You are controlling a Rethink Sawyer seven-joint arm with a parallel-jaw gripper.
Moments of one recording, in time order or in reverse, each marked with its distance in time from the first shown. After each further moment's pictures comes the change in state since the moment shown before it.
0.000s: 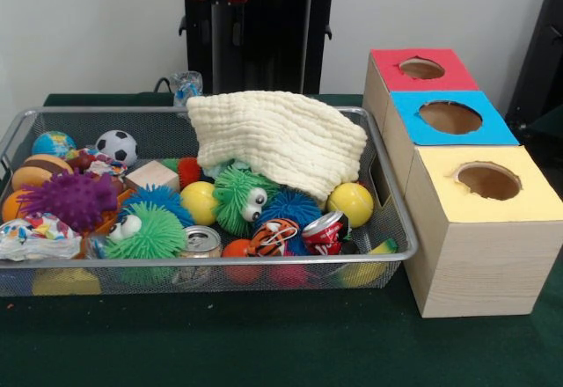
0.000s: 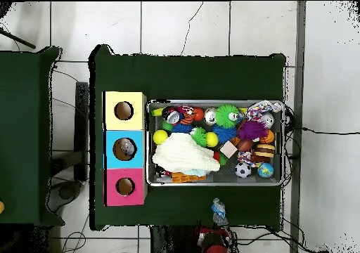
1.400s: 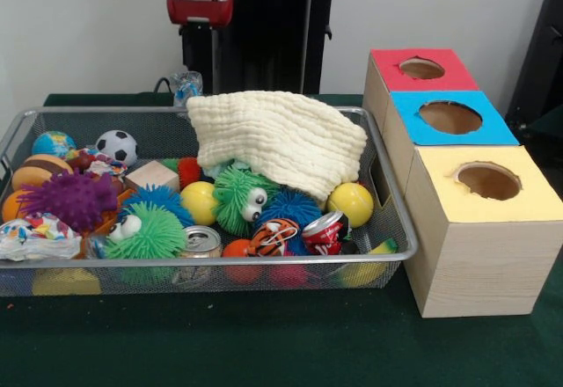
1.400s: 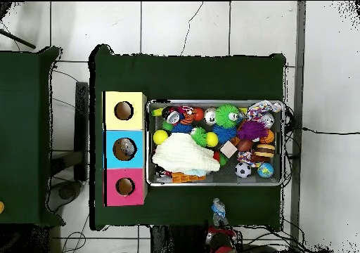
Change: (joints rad) arm 0.033 0.312 -0.197 -0.141 -0.034 -0.338 0.000
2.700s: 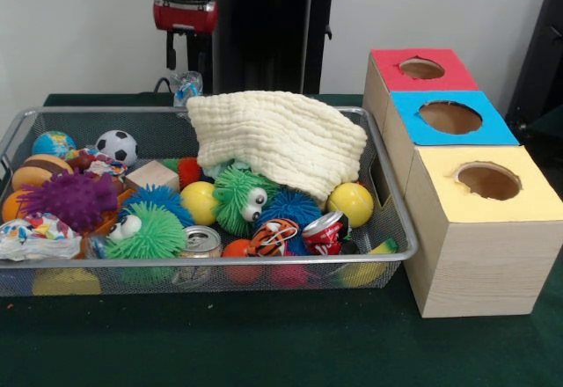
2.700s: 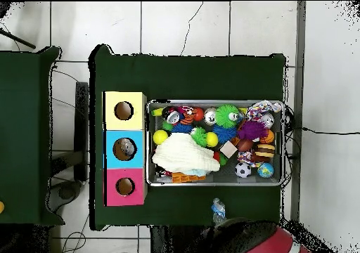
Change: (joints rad) arm 0.057 0.112 -0.103 -0.078 0.001 -0.017 0.000
